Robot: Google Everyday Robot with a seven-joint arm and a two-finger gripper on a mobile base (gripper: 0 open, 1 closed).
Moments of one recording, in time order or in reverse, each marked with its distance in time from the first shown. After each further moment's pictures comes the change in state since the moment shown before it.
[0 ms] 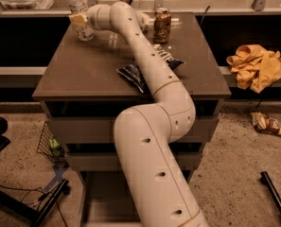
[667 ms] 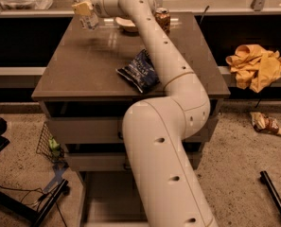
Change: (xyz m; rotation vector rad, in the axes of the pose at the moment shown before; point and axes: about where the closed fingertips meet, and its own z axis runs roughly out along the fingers) arm -0.046 0.005 -0.047 -0.041 0.023 -0.079
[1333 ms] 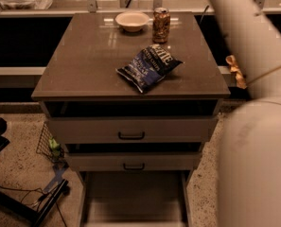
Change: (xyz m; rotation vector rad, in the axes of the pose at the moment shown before) arm -0.143 -0.053 -0.213 0.231 -0.209 0.023
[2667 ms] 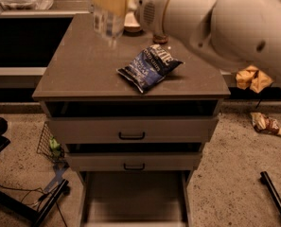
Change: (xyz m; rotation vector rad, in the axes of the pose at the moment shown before) arm 0.008 0.198 -0.188 -0.191 -0.043 0.166
